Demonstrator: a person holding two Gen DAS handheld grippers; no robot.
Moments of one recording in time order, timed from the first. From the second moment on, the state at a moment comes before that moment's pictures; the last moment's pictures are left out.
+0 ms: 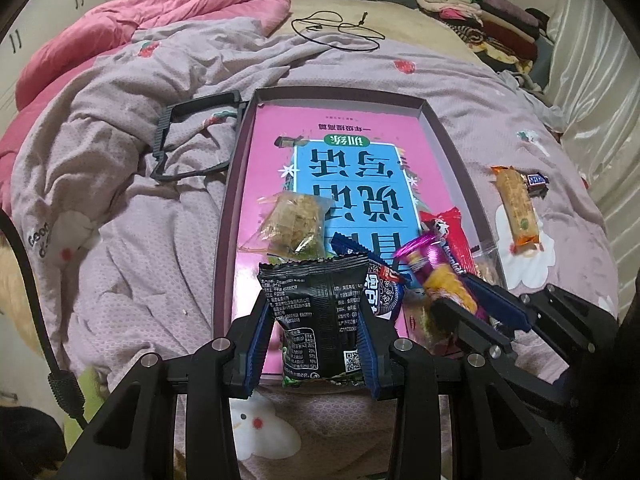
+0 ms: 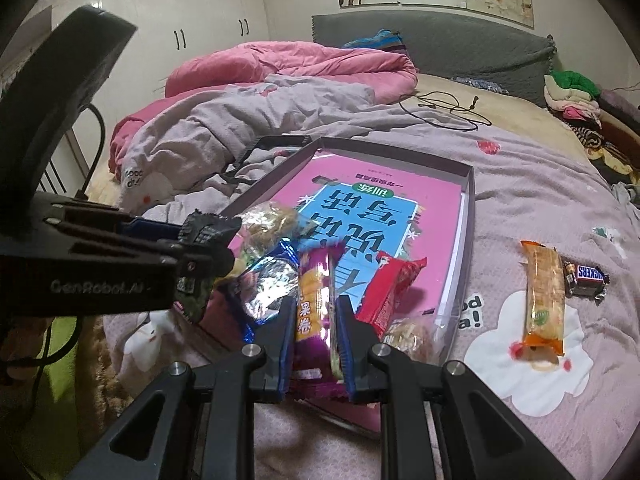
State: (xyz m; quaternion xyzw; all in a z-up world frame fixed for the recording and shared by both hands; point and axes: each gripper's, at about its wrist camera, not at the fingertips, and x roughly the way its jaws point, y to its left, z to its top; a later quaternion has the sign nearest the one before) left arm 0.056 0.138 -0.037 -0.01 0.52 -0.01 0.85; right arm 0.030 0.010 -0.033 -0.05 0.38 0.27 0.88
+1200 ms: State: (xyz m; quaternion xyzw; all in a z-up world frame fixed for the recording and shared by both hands) left arm 0.061 0.136 -0.047 0.00 0.53 -0.01 0.85; right arm 0.039 0.013 -0.036 -0.04 0.38 0.27 0.88
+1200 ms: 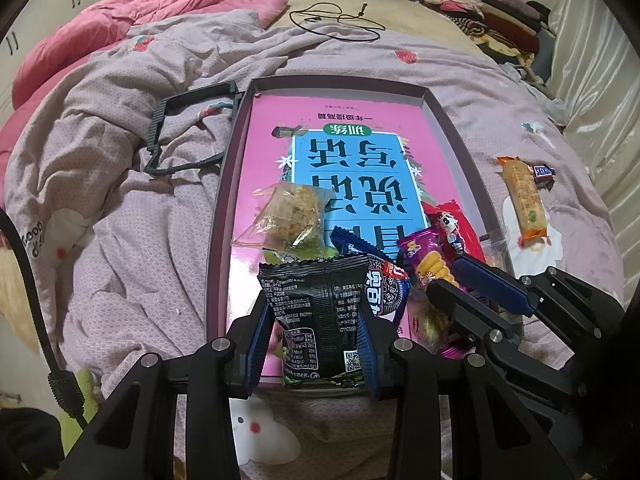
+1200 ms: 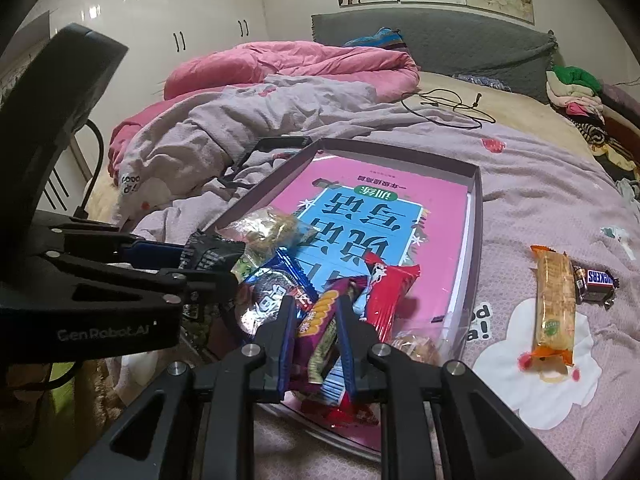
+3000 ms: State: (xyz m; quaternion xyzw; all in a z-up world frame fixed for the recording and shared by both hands) left arm 0.060 0.134 -0.040 0.01 0.53 0.00 0.85; right arm 0.031 -0.007 -0.025 -0.03 0.39 0.25 0.89
